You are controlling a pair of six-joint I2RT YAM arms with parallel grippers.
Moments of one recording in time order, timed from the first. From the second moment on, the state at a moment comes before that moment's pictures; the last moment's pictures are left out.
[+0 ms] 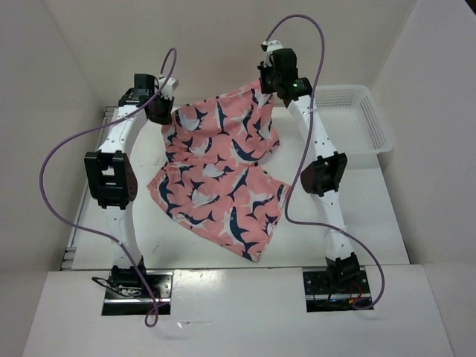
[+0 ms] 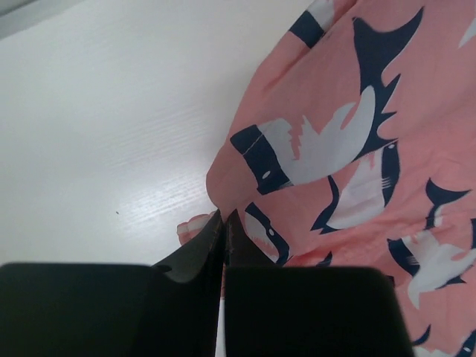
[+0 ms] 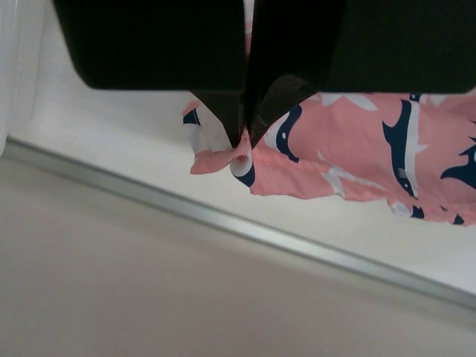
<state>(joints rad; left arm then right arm) -0.01 2.12 2.01 -0.69 0.24 0.23 0.31 2.48 2.75 -0.70 -0.03 -0.01</state>
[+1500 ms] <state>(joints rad) -0.04 1.21 0.94 -0.62 0.33 0.89 0.70 1.12 0.93 -0.65 -0.07 -0.02</state>
